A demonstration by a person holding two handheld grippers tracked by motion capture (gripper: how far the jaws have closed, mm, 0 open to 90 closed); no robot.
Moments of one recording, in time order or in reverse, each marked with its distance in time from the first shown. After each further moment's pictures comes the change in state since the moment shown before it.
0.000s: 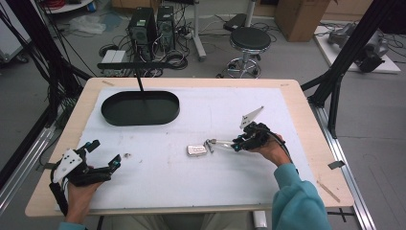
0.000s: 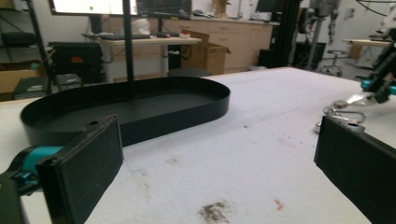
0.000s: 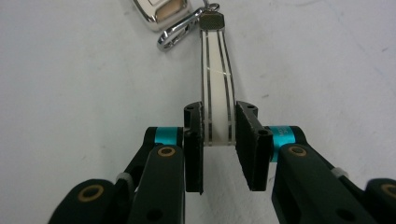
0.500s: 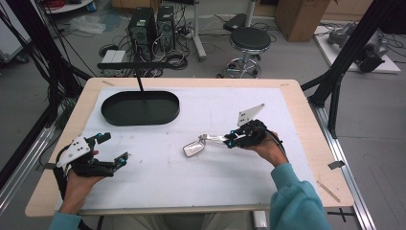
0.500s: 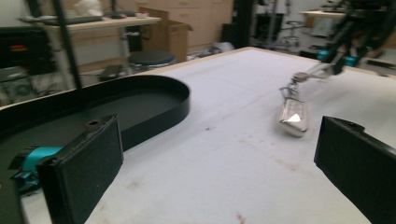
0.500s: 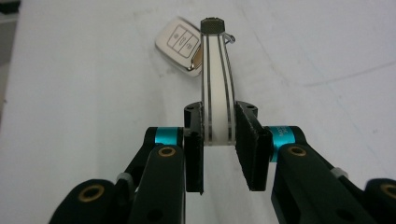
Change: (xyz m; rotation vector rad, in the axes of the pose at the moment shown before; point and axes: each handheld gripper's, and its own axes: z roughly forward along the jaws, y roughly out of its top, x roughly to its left) left arm -0.007 0.042 0.023 0.117 -0.187 0.055; right arm 0.018 0.026 -0.011 -0.152 0.036 -0.088
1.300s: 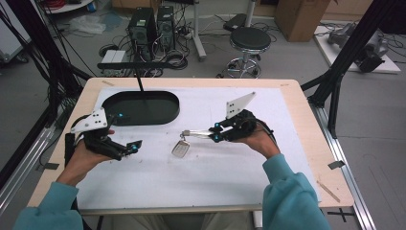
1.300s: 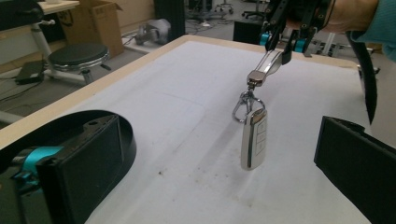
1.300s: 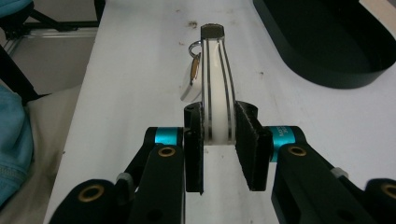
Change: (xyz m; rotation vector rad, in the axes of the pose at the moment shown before) left arm 0.002 0.074 0.049 0.122 -0.277 0.074; right arm 0.015 0.063 -0.001 -0.089 0.109 -0.154
